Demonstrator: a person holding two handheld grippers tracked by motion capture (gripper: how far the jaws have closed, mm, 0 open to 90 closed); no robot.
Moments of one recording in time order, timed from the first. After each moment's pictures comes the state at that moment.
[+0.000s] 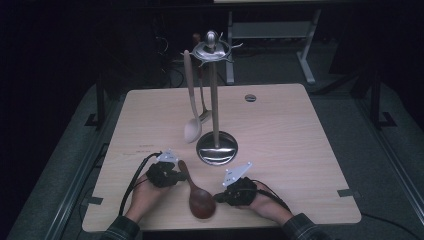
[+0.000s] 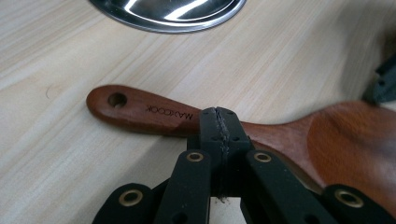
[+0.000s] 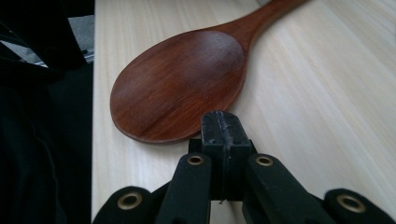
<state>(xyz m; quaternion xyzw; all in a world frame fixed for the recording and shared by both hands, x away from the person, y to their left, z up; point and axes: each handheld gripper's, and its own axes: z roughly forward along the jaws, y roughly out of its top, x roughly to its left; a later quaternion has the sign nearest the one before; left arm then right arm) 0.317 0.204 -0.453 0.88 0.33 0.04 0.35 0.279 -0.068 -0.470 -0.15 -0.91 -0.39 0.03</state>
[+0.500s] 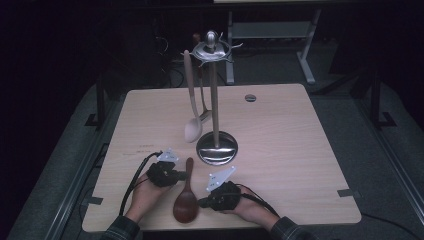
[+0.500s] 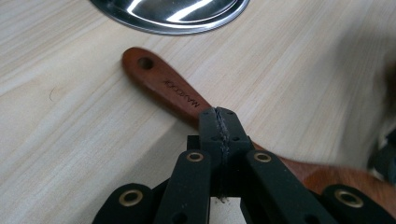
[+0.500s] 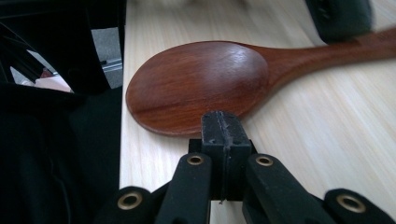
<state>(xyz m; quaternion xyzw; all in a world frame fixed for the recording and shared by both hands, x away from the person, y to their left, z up) 0.318 0.204 -0.453 0.88 0.32 0.05 0.35 0.271 -0.024 -0.472 -0.12 -0.90 -0.42 0.05</state>
